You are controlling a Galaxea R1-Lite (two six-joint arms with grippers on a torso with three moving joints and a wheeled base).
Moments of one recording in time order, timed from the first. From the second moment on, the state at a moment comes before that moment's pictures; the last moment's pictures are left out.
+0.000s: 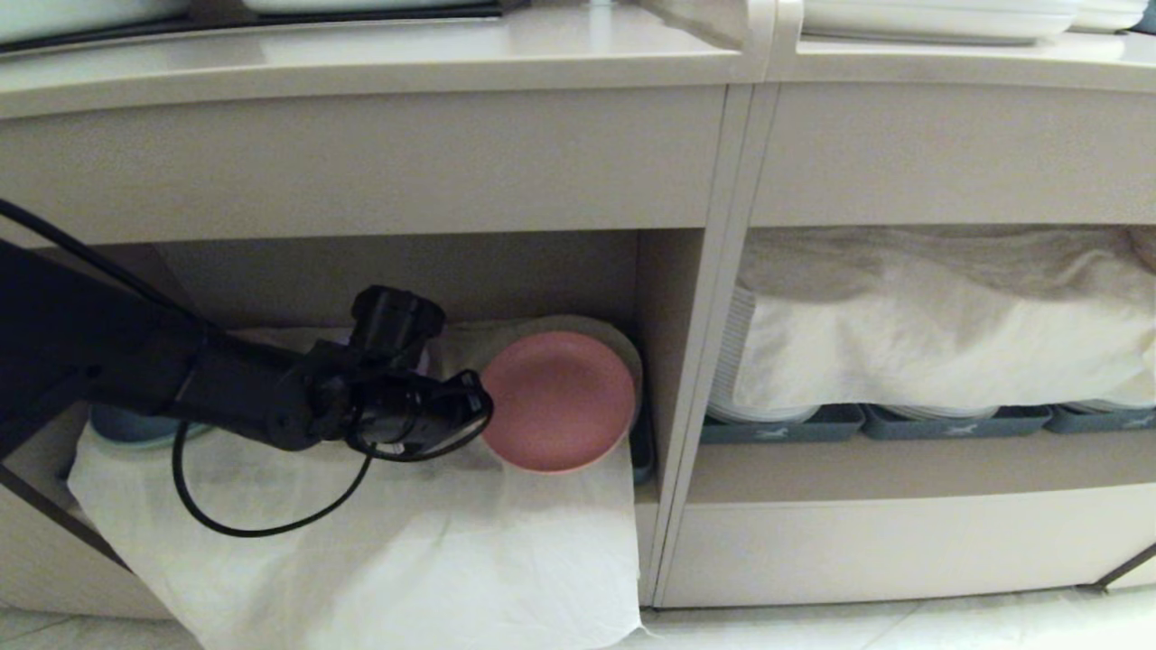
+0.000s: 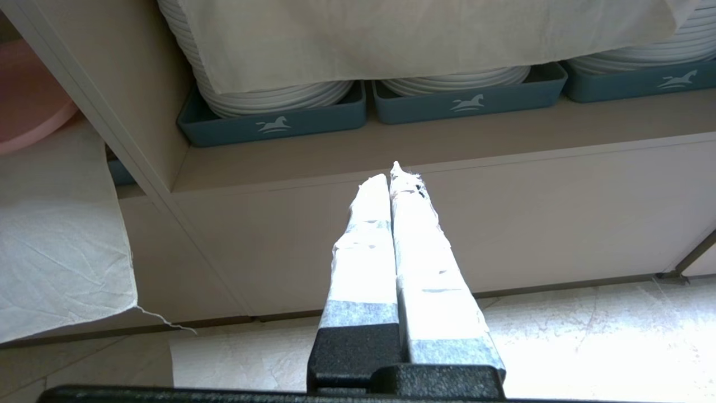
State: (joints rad) left arm -0.36 1.97 -1.07 -0.14 -0.07 -0.74; right arm 0.00 0.00 0.00 -0.01 -0.05 0.09
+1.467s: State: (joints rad) left arm -0.30 2.04 -1.23 -0.03 -0.08 -0.73; right arm 0.00 0.00 0.00 -0.01 -0.06 0.09
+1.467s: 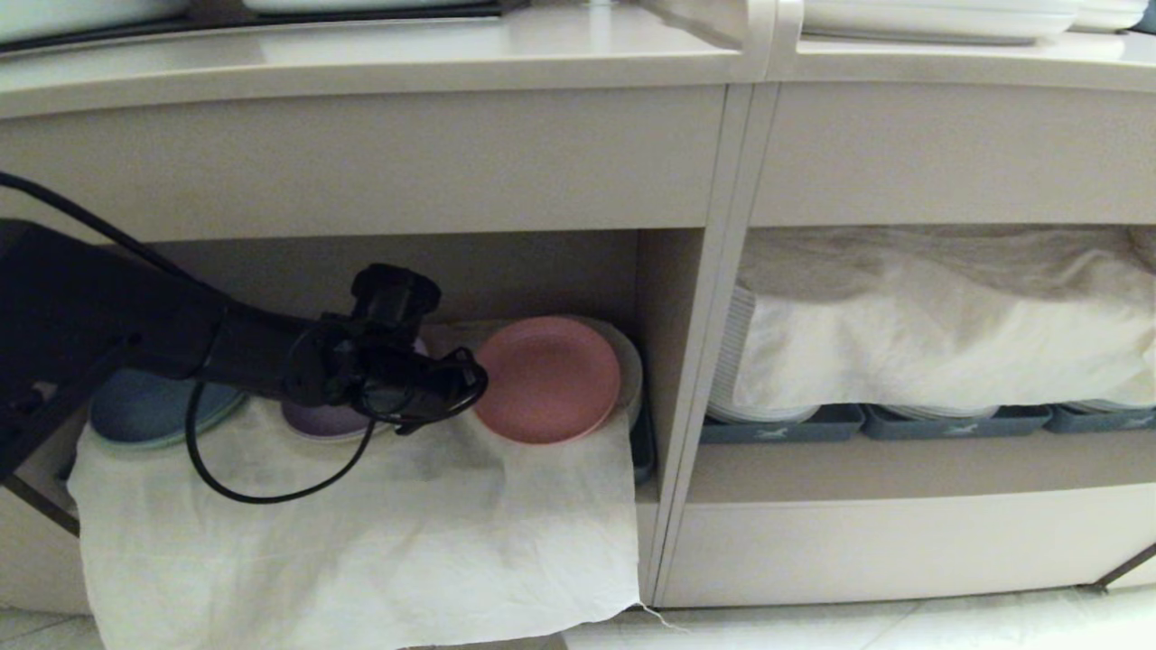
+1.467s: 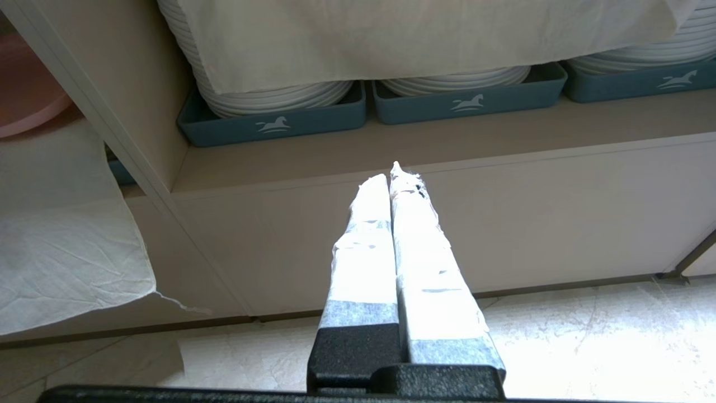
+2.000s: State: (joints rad) left arm -0.31 2.07 -1.26 -0.03 -0.09 -0.73; right arm 0.00 0.00 0.00 -0.01 -0.05 0.09
